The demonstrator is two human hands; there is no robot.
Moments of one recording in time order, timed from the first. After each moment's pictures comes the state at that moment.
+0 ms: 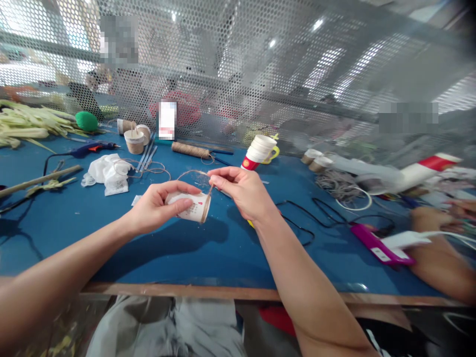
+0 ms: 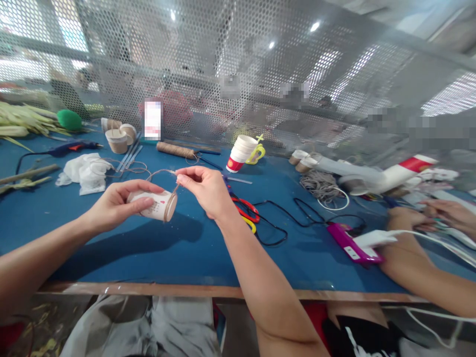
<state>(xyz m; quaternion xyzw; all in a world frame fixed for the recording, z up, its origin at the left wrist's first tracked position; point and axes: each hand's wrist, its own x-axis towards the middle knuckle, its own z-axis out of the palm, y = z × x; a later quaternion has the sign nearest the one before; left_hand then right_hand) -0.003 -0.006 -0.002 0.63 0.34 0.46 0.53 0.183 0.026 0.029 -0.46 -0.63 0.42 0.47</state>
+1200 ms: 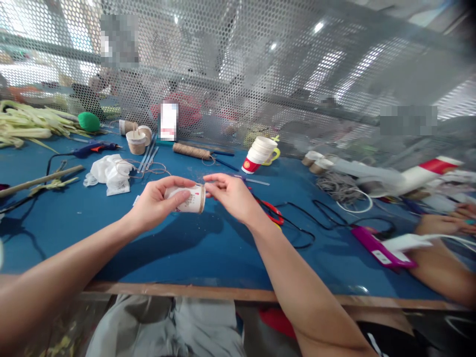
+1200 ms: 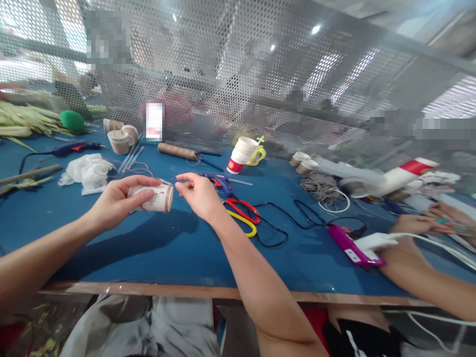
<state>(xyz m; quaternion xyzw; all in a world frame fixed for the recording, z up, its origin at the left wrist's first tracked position) 0.002 -0.005 0.000 0.57 0.40 0.51 0.50 0.180 0.032 0.016 -0.51 -0.71 0.35 0.35</state>
